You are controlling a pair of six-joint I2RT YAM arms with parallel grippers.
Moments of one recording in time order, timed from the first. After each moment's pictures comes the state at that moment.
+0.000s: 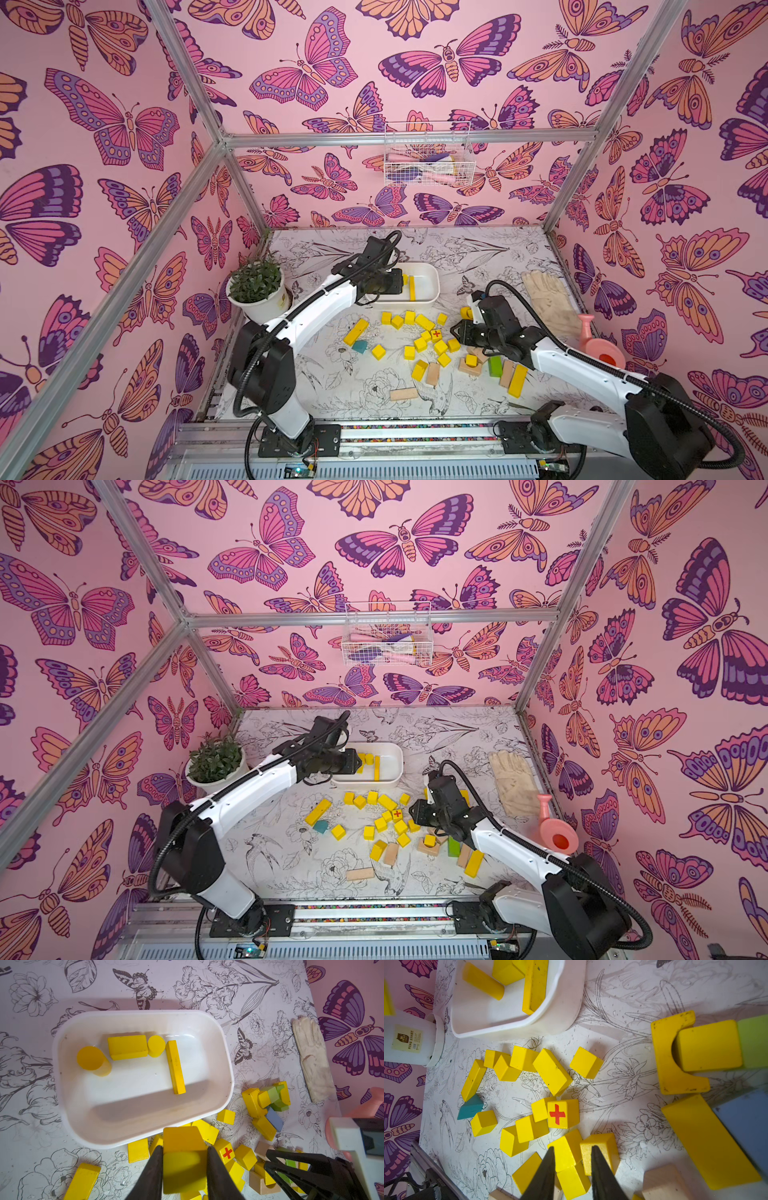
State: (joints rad) left arm -0.58 1.69 1.43 -0.62 0.11 -0.46; right arm 0.54 1.20 0.57 -0.20 -0.17 0.67
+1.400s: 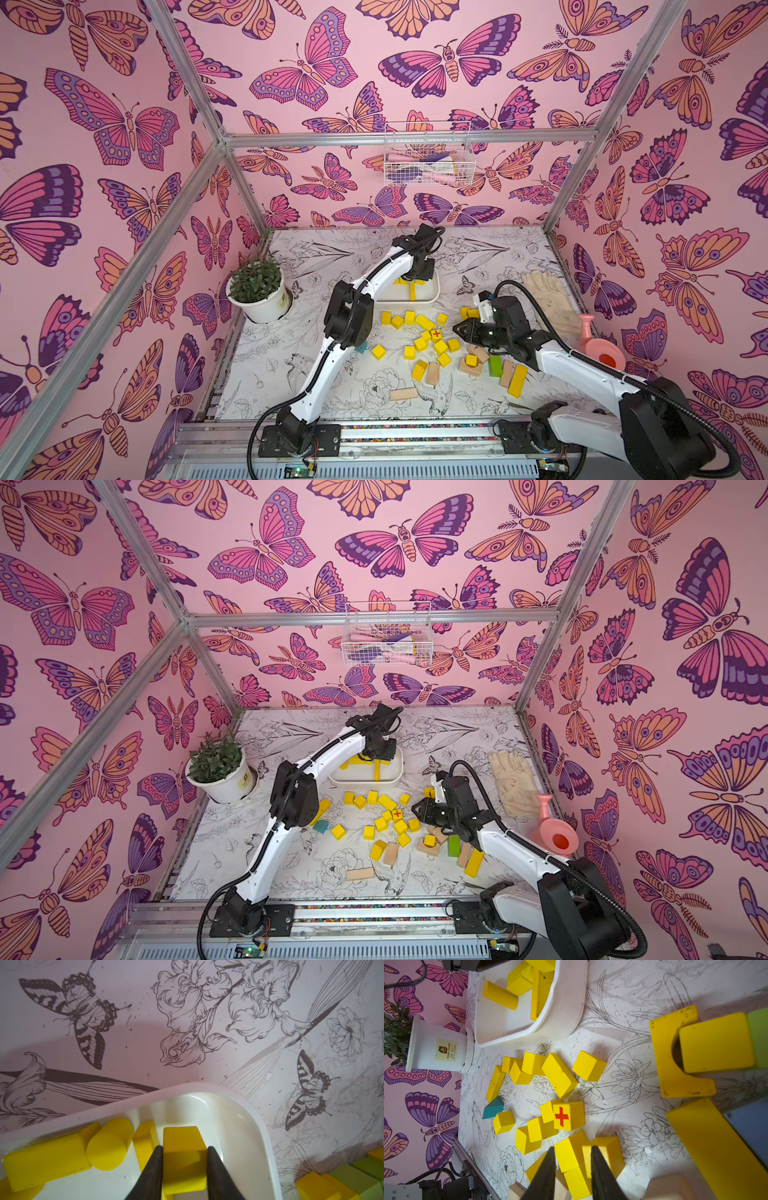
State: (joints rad) left arm -0.64 2.49 2.34 -0.98 -0.02 -0.40; right arm 0.41 1.18 0.49 -0.08 -0.36 0.68
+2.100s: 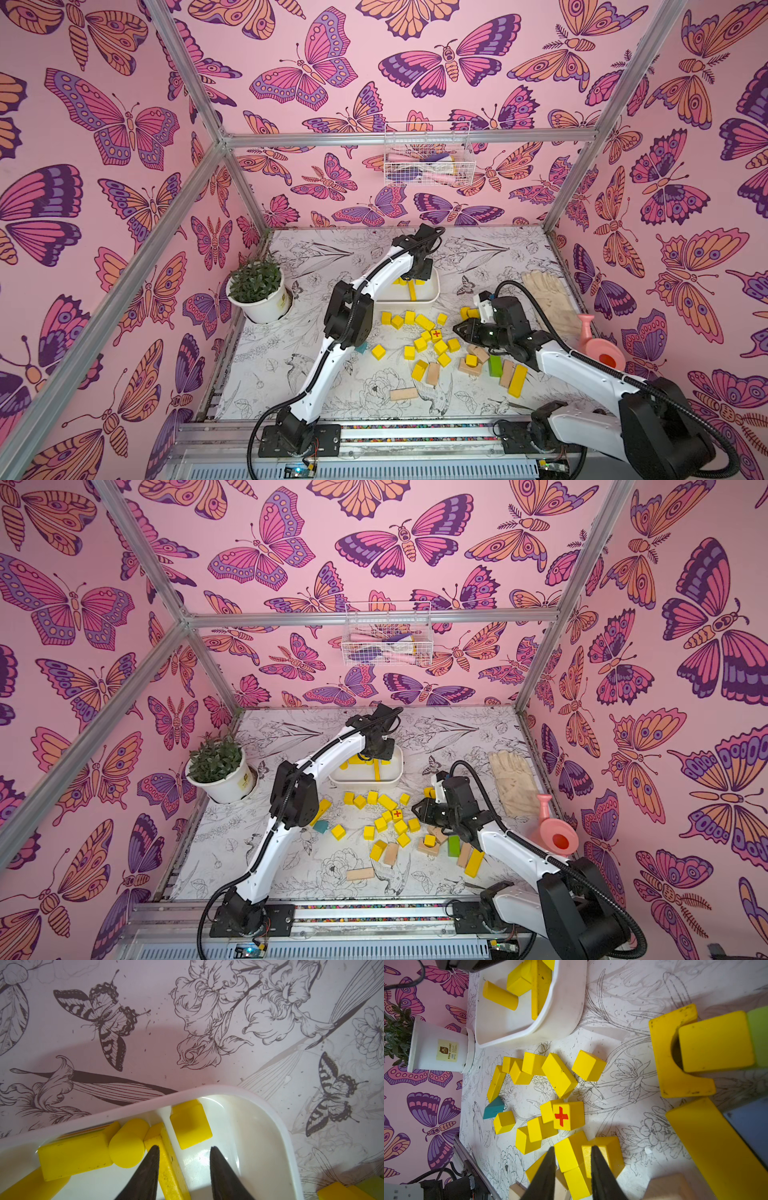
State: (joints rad) left arm -0.64 2.49 2.35 -1.00 -0.08 -0.37; right arm 0.41 1.18 0.49 -0.08 -0.37 0.68
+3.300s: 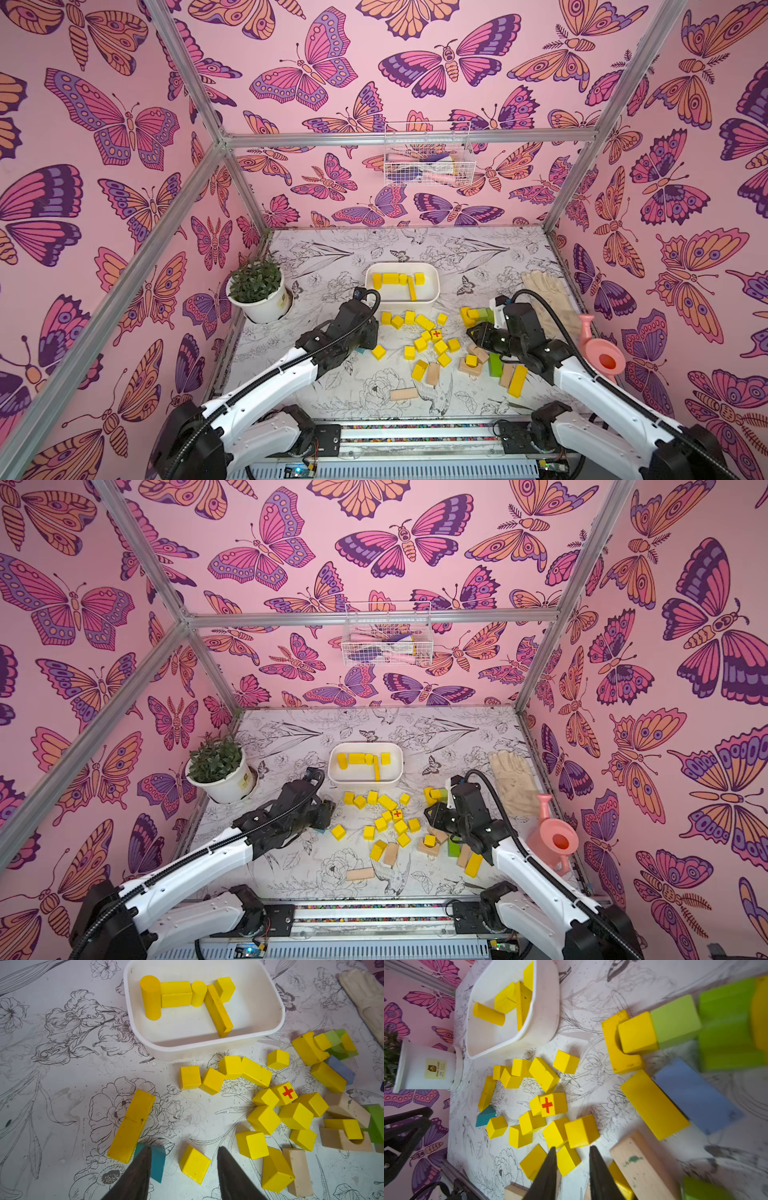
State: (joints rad) left arm -0.68 1.07 0.67 -0.37 -0.16 -0.41; right arm 0.41 0.92 0.48 -0.37 -0.21 0.74
